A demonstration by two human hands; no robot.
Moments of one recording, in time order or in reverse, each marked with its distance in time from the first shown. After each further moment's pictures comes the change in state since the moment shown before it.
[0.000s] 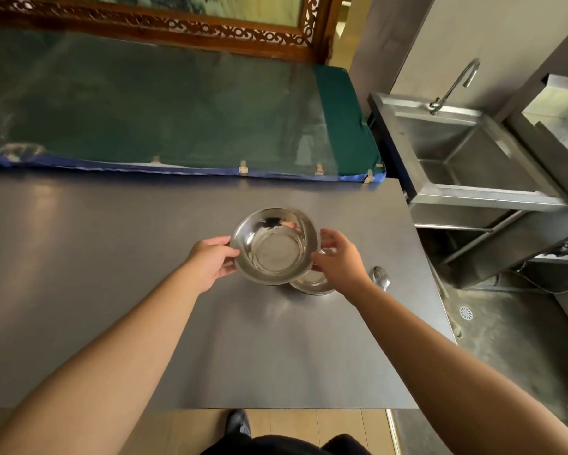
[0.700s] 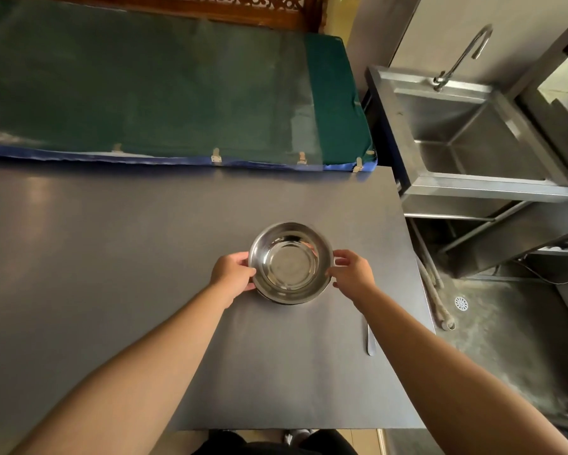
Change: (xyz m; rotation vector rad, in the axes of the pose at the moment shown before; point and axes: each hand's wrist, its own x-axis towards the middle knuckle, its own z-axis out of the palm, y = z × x) left_hand 0.051 -0.066 0.108 0.322 0.065 0.011; right_hand 0.082 0.084 -0.074 -0.149 0.025 0.310
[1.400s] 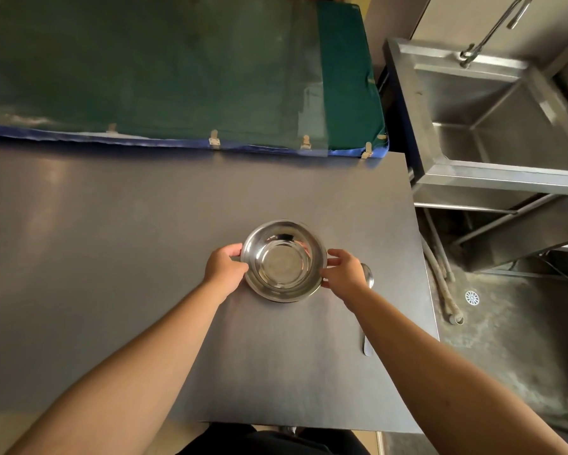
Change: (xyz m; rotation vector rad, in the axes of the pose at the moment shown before) left_hand 0.010 -0.012 0.011 0.170 0.144 0.033; right_hand 0.024 0.021 0.012 0.135 -0.132 0.063
